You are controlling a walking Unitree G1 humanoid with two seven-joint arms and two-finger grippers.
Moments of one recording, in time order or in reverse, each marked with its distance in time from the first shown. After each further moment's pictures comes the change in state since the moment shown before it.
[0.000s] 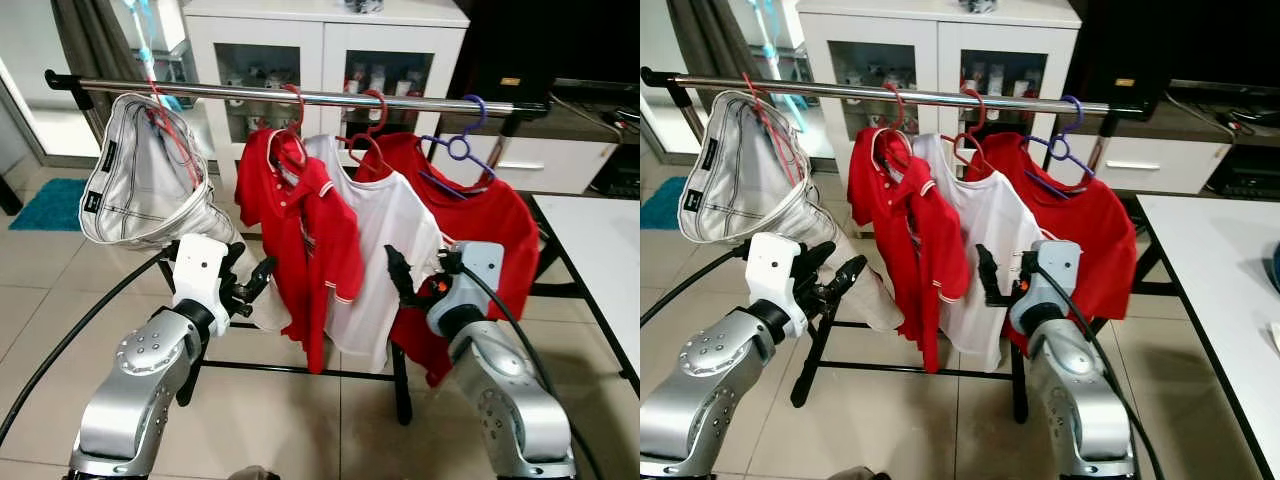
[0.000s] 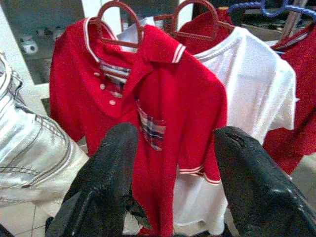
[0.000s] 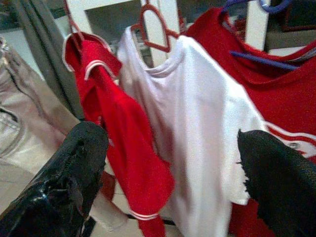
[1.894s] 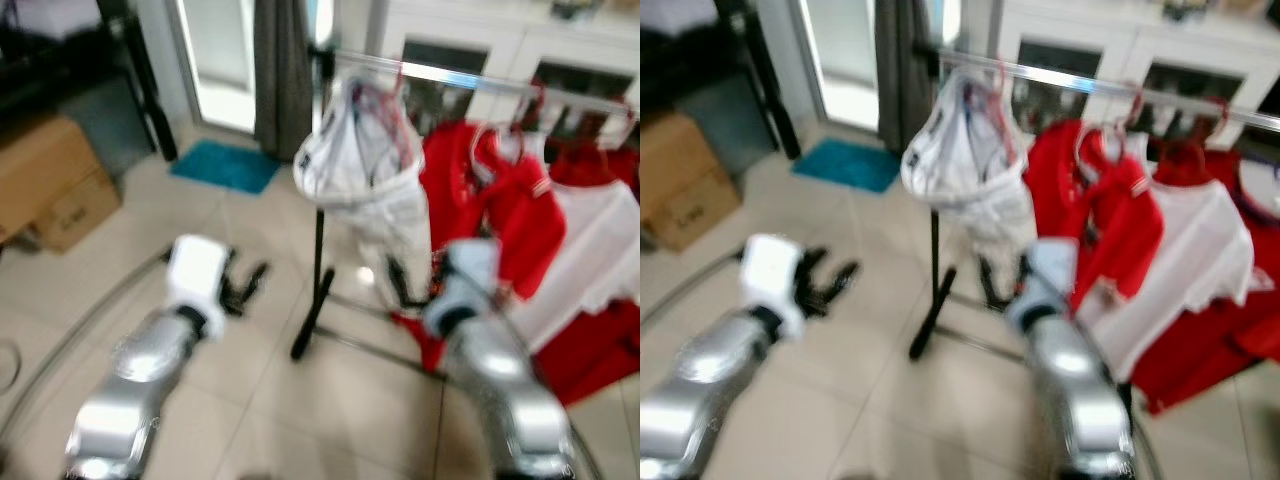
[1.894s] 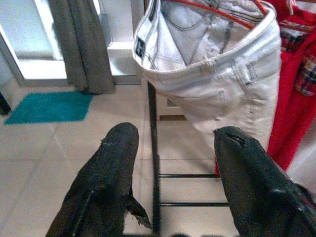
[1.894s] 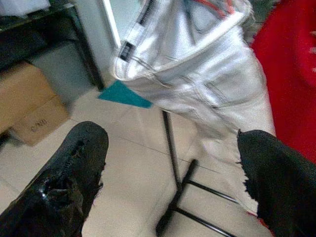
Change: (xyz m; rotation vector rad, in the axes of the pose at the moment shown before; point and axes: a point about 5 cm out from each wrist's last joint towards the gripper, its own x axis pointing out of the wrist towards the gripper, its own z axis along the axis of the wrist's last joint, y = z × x) left arm -0.004 0.013 -0.005 0.031 0.041 0.064; right arm 0.005 0.014 -0.007 -0.024 0.059 0.050
